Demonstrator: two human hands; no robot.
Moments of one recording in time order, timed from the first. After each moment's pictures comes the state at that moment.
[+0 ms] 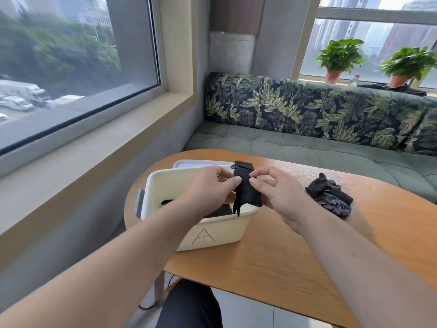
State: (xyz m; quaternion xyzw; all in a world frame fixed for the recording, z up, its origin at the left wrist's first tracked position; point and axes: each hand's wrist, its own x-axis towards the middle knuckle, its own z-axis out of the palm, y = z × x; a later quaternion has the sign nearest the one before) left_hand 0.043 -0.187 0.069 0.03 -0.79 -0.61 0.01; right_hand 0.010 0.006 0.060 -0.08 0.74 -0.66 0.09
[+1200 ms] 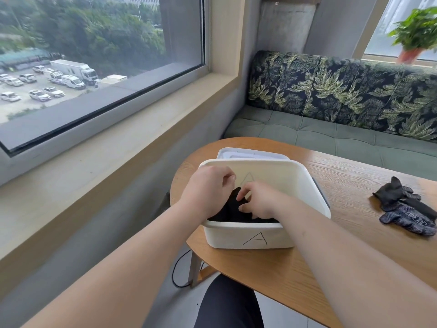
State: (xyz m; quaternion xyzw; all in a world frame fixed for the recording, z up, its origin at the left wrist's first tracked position) left_hand 0.037 -0.310 0.014 0.05 -0.95 -0.27 0.16; right_hand -0.039 -0.149 0.002 -0.19 0.92 -0.23 0.25
